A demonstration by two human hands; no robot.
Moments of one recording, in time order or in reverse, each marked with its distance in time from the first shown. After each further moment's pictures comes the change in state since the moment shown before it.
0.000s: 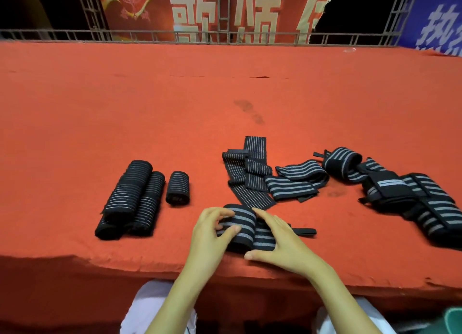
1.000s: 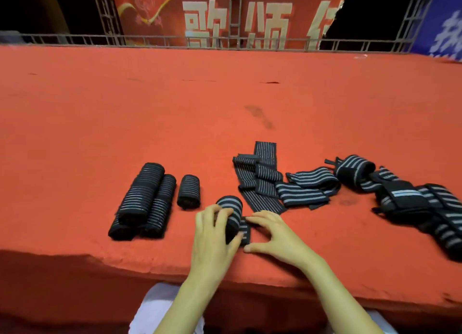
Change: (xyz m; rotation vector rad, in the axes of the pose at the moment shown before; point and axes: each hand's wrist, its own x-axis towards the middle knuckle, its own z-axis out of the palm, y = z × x) left_hand 0.000 -0.018 -0.004 0.483 0.234 0.275; right_hand 0.039 -0.010 0.011 -0.037 -0.006 -0.097
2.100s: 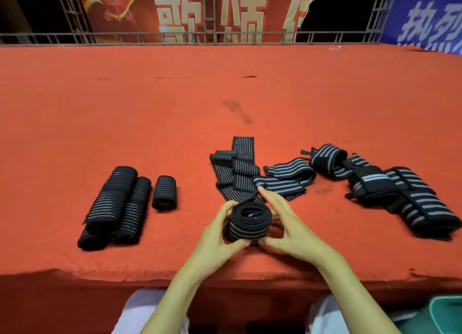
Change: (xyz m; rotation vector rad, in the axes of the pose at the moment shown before) left_hand 0.009 0.019 0.026 -0.640 -0.510 -0.144; right_hand -0.045 0.014 -0.052 0.195 0.097 -0.072
